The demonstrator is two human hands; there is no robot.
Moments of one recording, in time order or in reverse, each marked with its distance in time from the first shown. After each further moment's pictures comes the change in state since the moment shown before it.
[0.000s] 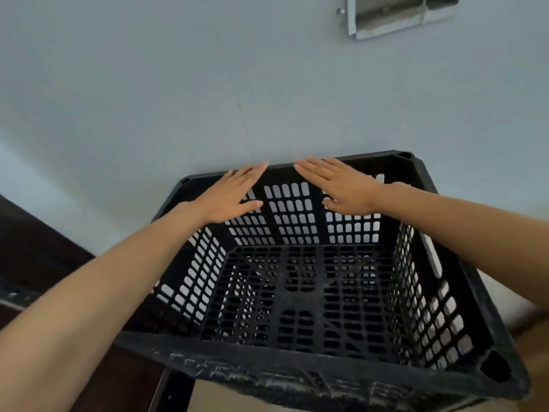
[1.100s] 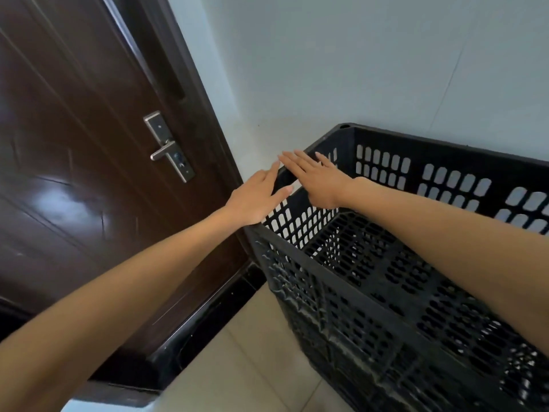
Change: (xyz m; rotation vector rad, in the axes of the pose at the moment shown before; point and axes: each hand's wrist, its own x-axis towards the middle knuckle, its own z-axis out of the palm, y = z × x) left_hand -0.225 0.016 0.018 -0.238 0.095 -0.942; right_hand 0.165 -0.246 -0.004 0.146 0.029 -0.482
